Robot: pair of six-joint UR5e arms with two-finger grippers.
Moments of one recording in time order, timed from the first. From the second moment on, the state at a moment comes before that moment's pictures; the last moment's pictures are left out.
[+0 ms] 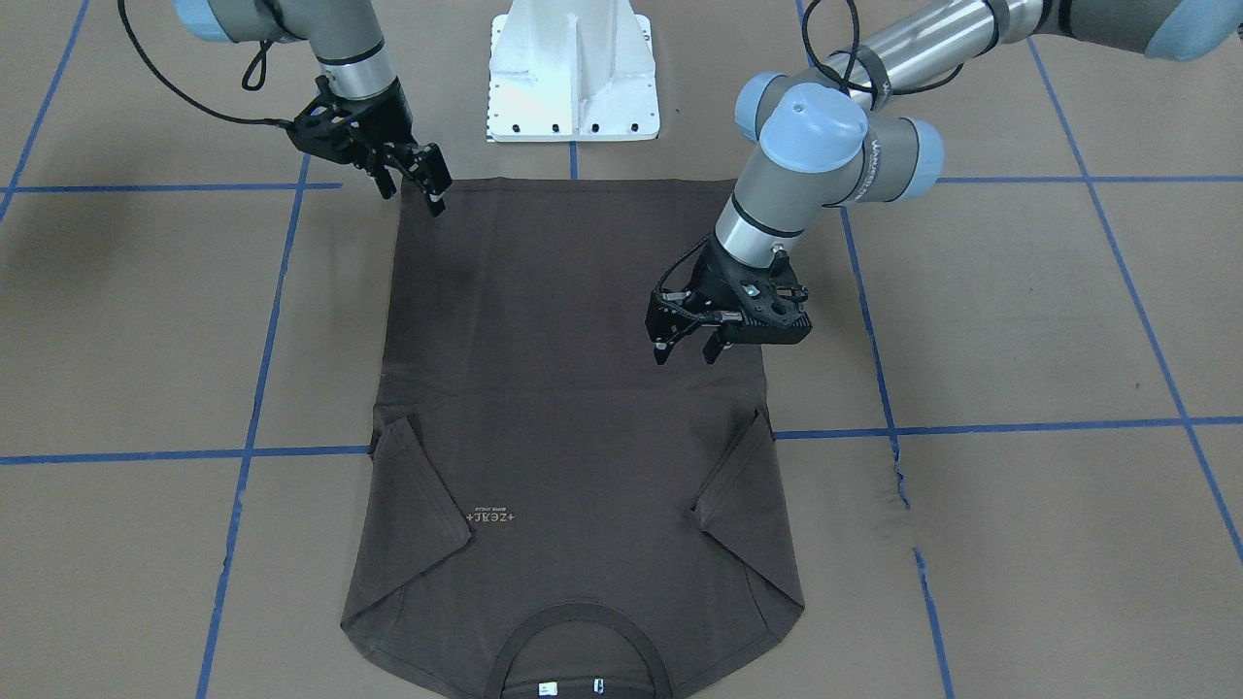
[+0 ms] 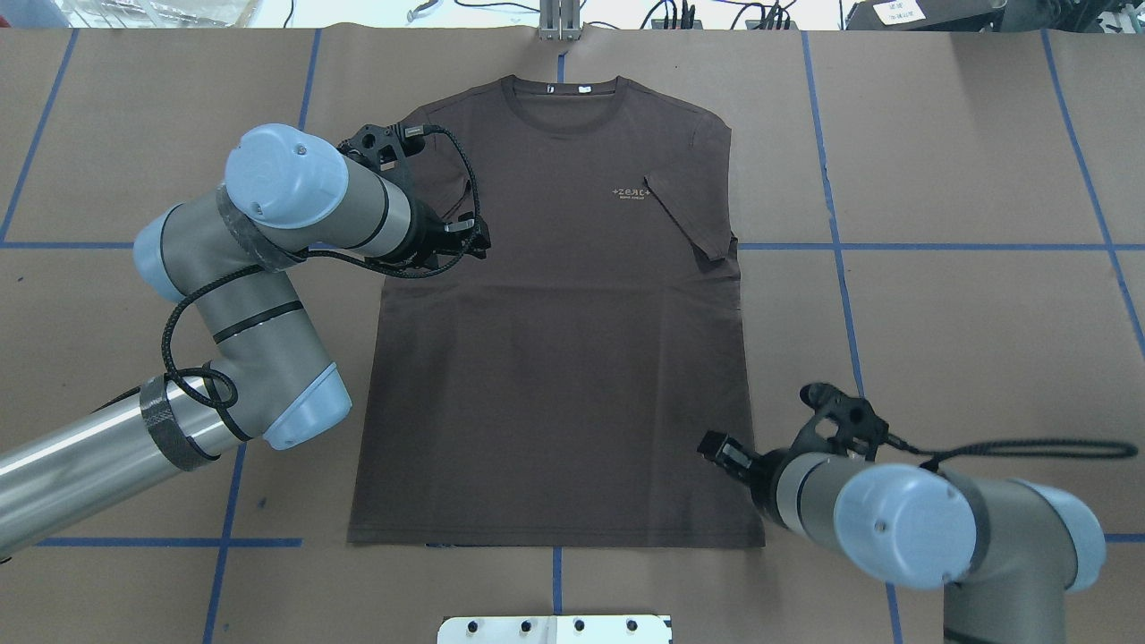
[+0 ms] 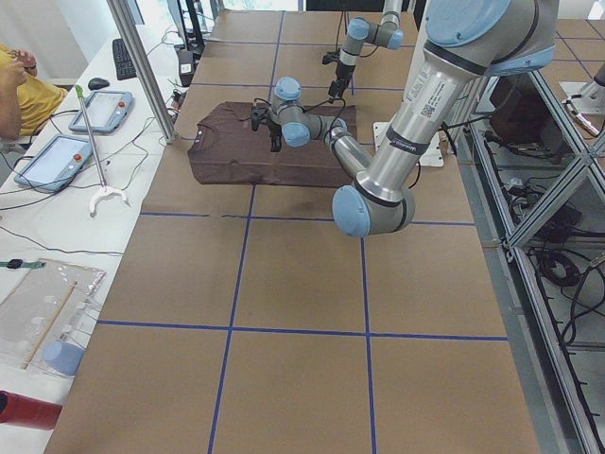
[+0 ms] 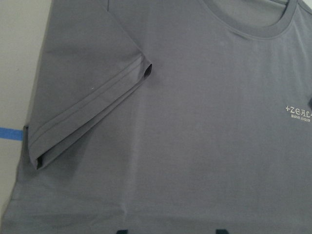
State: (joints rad) left arm -0.66 -2.17 -1.58 -2.03 -1.89 -1.37; right arm 0.15 -1.47 2.11 -1.33 1.42 2.06
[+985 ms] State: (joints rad) left arm -0.66 -2.15 -1.59 -2.04 -1.88 -1.37; right arm 0.02 -1.49 2.09 -1.41 1.29 2.19
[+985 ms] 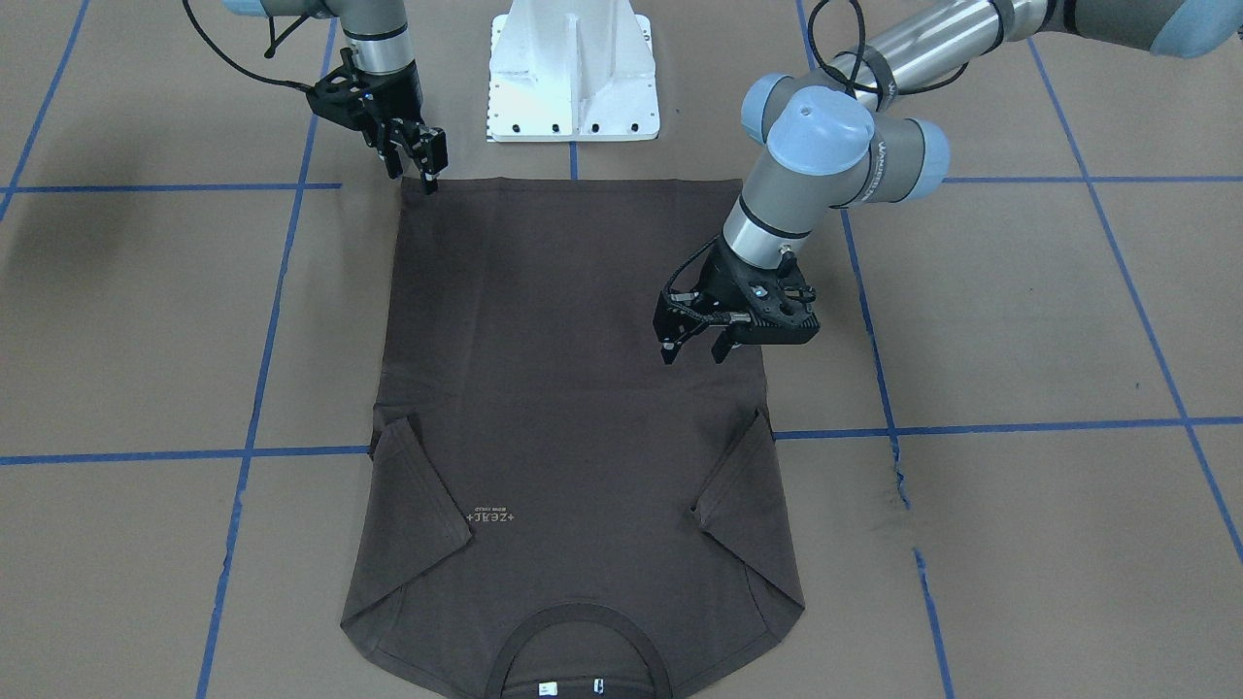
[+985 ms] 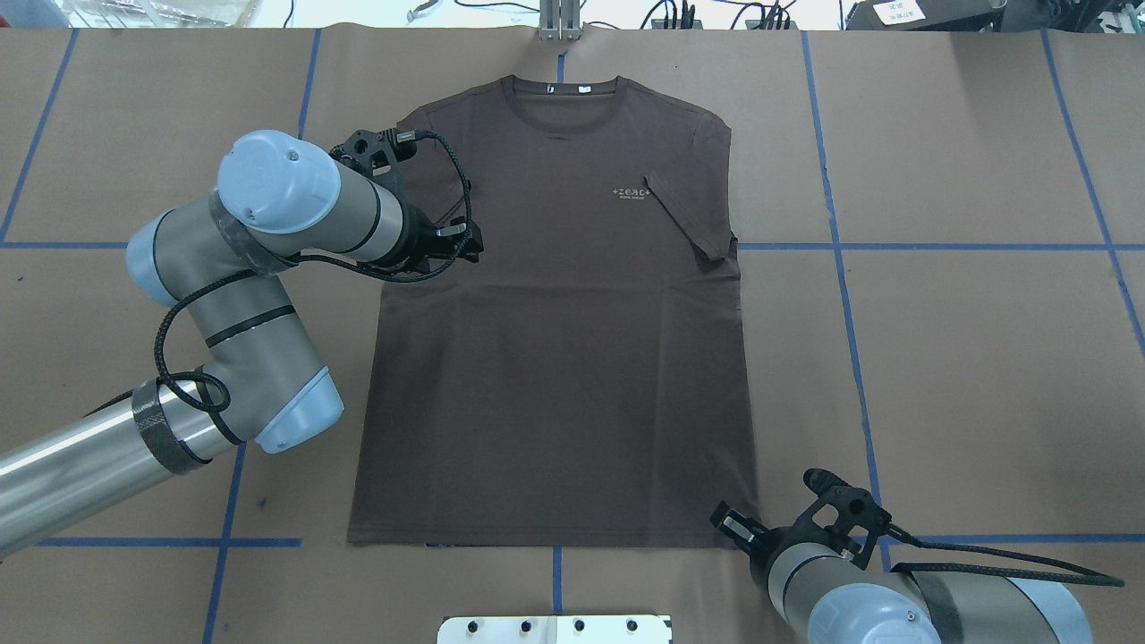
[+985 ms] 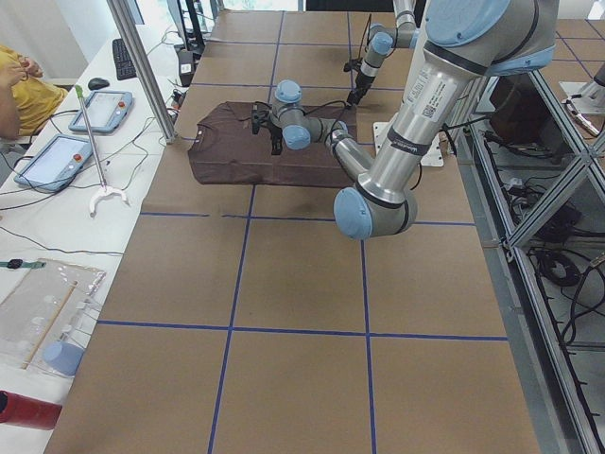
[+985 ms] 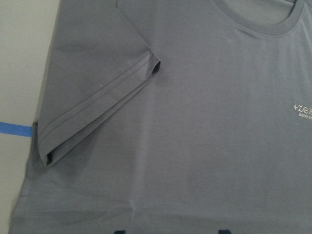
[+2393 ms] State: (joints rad) left arm -0.55 -2.00 -1.90 -1.73 -1.86 -1.52; right arm 0.02 -1.48 2.18 -1.47 1.30 2.19
